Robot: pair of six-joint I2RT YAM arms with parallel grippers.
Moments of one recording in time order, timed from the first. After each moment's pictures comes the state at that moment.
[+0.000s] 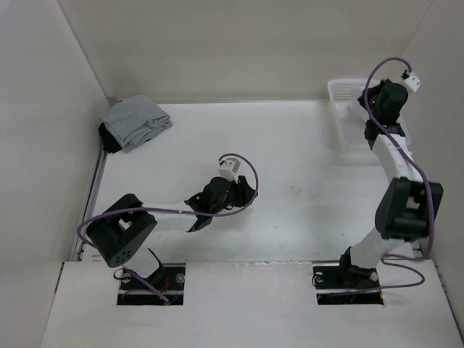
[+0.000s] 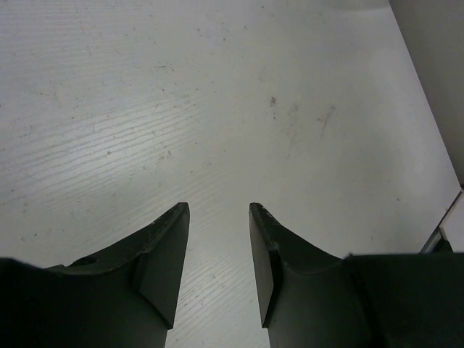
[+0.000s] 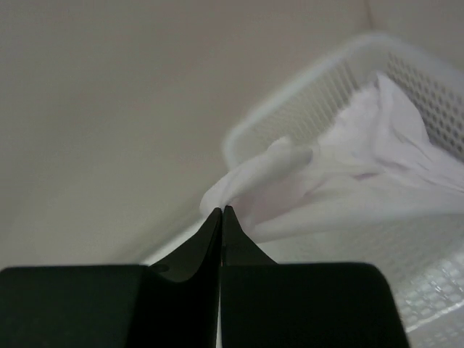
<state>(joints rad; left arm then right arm) -0.85 1.52 0.54 0.62 -0.07 -0.66 -0.17 1.65 1.34 0.21 0.11 0.58</state>
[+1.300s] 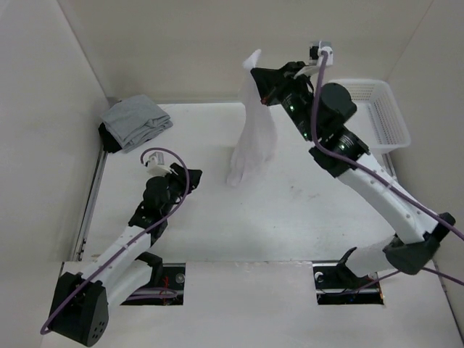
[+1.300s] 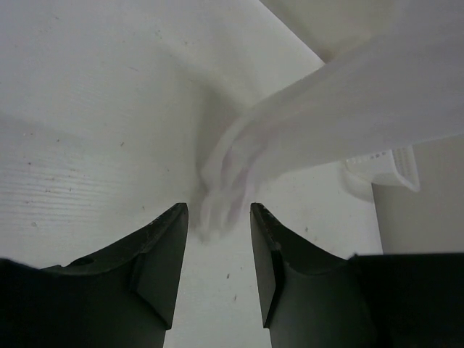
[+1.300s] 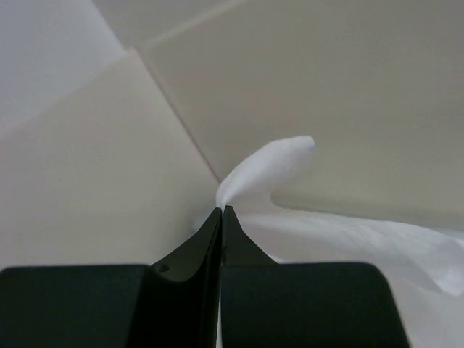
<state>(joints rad) -0.36 0.88 0.32 0.33 -0.05 -0.84 0.70 1.45 1.66 0.05 0.19 0.40</state>
